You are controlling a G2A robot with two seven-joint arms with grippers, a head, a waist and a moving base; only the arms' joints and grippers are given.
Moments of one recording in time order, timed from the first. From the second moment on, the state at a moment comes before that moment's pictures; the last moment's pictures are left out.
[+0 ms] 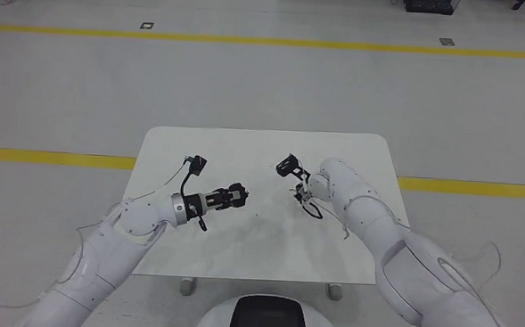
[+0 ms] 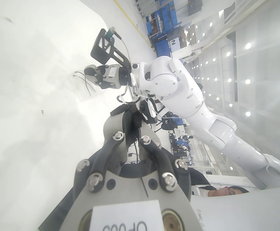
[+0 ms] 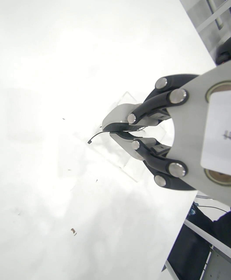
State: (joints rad) left arm 1.32 -0.98 -1.05 -1.45 -0.20 -0.34 -0.72; right arm -0.67 -1.53 0.58 -0.44 -0.98 -0.34 0.72
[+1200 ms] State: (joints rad) left arm 1.32 -0.98 -1.05 -1.45 -0.20 -0.34 -0.72; right arm -1.24 -1.20 1.05 -1.41 -0.78 -0.34 0.31
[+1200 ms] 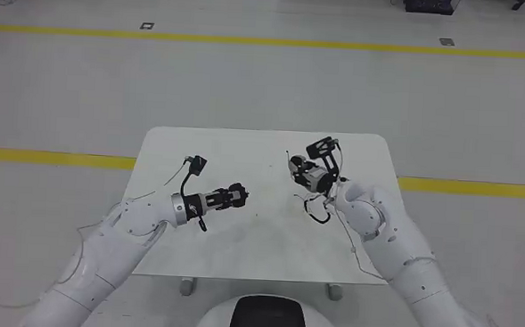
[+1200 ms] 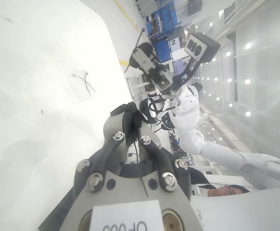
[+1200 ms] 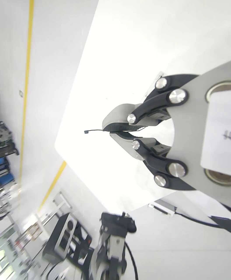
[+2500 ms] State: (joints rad) left arm 1.42 -1.03 -1.01 -1.49 -0.33 -0.34 -0.49; right arm -1.20 -1.09 0.62 -1.45 -0.38 -0.34 -0.41
